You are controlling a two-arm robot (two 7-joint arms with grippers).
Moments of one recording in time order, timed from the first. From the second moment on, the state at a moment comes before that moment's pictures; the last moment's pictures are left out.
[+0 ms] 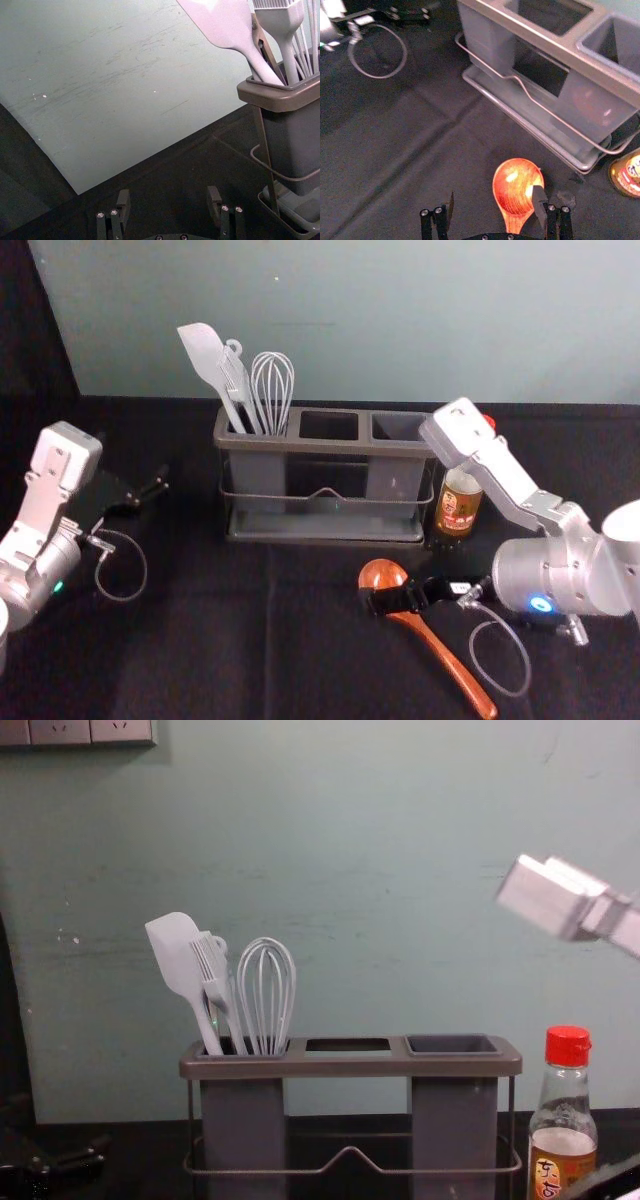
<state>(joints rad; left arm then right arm) -0.20 0.60 0.45 -1.41 -0.25 -0.12 0.03 0.28 0.55 -0.47 -1.91 0.44 0.99 0.33</state>
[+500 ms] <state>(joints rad) -0.20 0.60 0.45 -1.41 -0.25 -0.12 0.03 0.36 0.46 -0.53 -1.78 0.36 1.07 0.29</state>
